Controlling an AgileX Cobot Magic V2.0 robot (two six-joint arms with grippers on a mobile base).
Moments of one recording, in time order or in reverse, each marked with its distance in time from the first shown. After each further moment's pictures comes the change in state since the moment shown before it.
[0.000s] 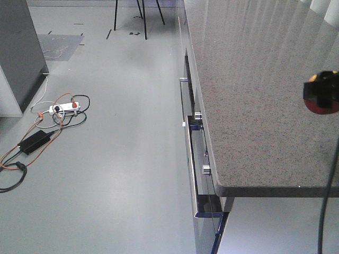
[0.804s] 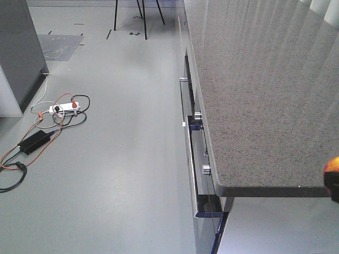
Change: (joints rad) left arm 0.000 0.000 0.000 0.000 0.000 0.000; right arm 0.000 -0.518 0.462 0.003 0.103 0.001
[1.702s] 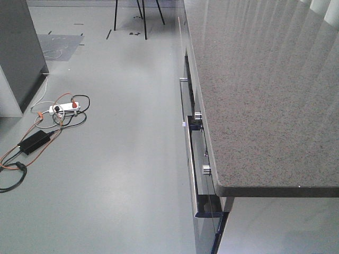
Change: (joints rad) left arm 0.000 0.000 0.000 0.000 0.000 0.000; right arm 0.000 -0.275 0.007 -0.051 0.119 0.002
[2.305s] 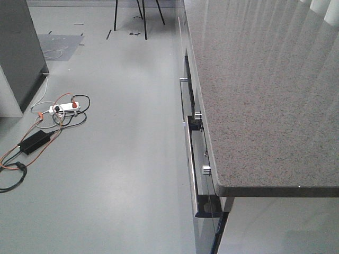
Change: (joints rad) left arm 0.000 0.000 0.000 0.000 0.000 0.000; right arm 0.000 -0.018 0.000 0.000 0.007 0.000
